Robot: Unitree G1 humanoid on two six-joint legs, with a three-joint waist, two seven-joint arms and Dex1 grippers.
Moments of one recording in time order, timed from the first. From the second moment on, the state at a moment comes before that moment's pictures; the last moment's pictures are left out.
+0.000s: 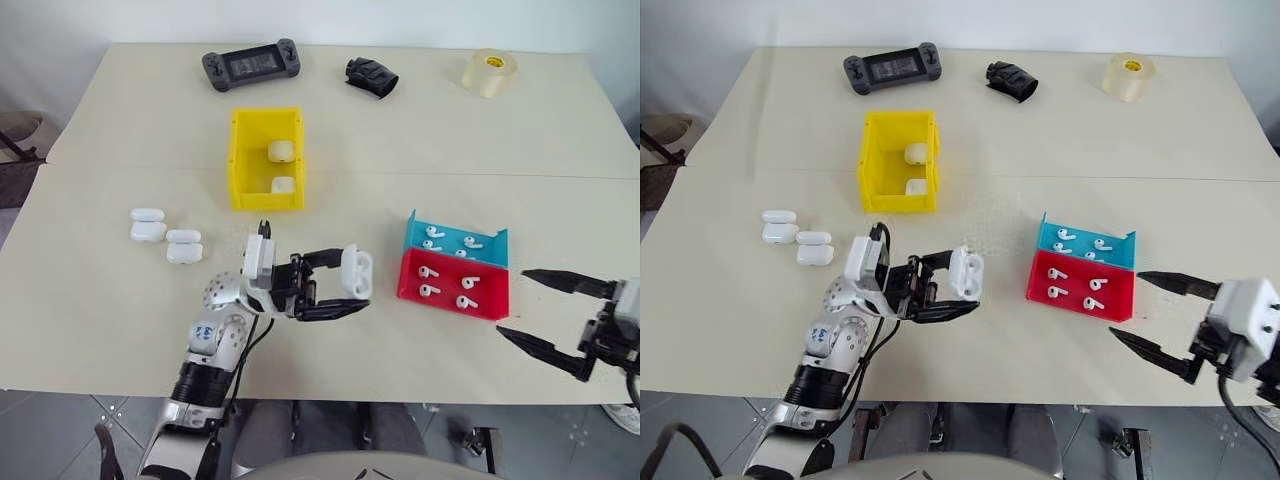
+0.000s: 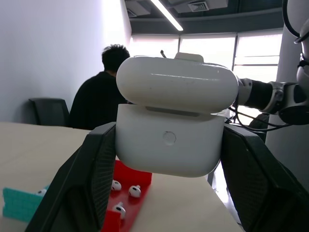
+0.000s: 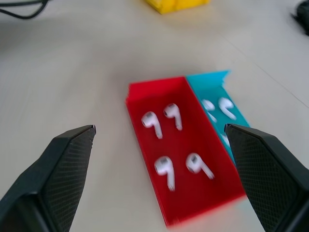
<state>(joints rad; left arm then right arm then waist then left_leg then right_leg) -0.35 0.13 -0.11 0.03 -0.56 0.00 -1.26 0.44 -0.83 -0.72 -0.44 0.59 0.19 1.21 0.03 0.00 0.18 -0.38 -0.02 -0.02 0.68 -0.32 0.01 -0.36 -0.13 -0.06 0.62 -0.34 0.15</state>
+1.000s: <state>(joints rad) -0.37 0.14 -0.21 0.00 -0.53 -0.03 -1.27 0.07 -1.25 -0.24 -0.58 0.53 0.80 0.97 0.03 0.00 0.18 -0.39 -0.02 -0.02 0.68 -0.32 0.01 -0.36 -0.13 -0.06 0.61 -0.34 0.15</state>
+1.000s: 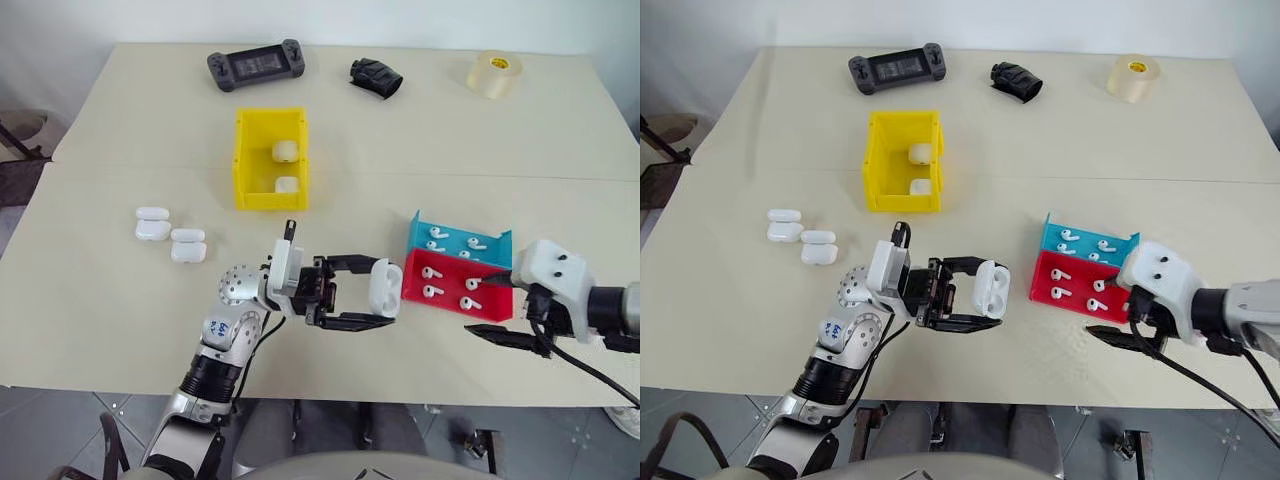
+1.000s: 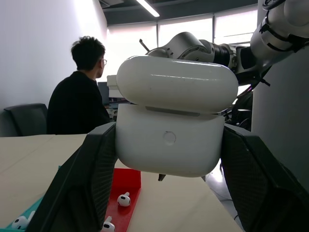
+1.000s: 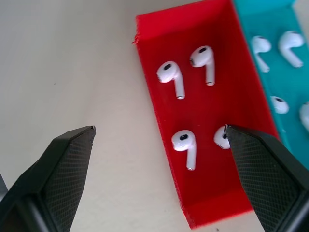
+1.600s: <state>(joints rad) -0.36 0.13 -0.21 0.00 -0.53 -0.02 -1.25 -0.11 -1.24 0.05 -0.47 0.34 0.76 0.96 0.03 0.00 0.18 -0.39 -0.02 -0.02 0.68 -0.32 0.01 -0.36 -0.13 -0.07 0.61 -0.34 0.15</state>
